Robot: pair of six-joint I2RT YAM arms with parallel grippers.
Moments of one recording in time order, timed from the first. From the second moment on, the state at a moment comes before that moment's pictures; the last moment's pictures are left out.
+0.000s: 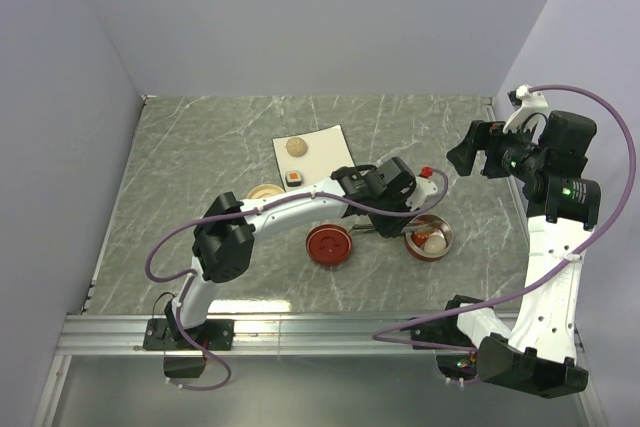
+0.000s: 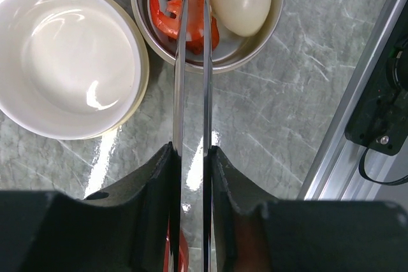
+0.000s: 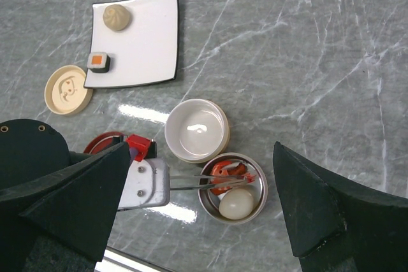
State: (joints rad) left arm -1.09 2.08 1.85 -0.66 0.18 0.00; right arm -0.27 1.02 1.43 -0.95 -0.54 -0.06
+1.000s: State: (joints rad) left arm -0.99 1.95 1.90 -0.69 0.19 0.03; right arm -0.27 1.03 1.47 -0.96 -0.54 -0.06
